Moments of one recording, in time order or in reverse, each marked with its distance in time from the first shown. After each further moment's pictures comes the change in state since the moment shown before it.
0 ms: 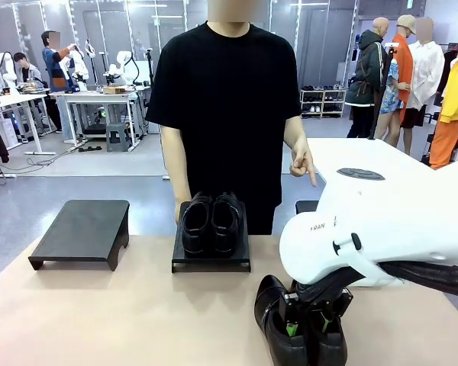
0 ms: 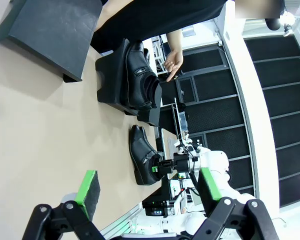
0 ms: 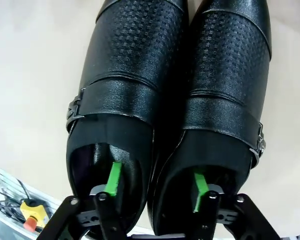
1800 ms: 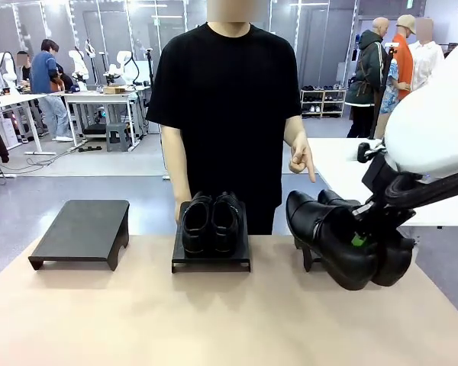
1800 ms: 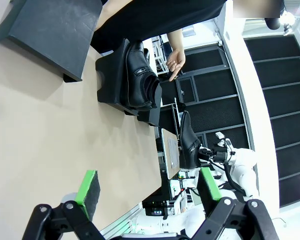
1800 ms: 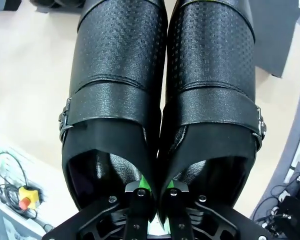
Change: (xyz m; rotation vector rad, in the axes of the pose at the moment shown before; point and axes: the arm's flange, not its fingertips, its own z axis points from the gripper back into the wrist) left arm 0.000 0.000 0.000 0.000 0.000 0.000; right arm -0.001 -0.088 0.189 0.011 -0.229 0.090
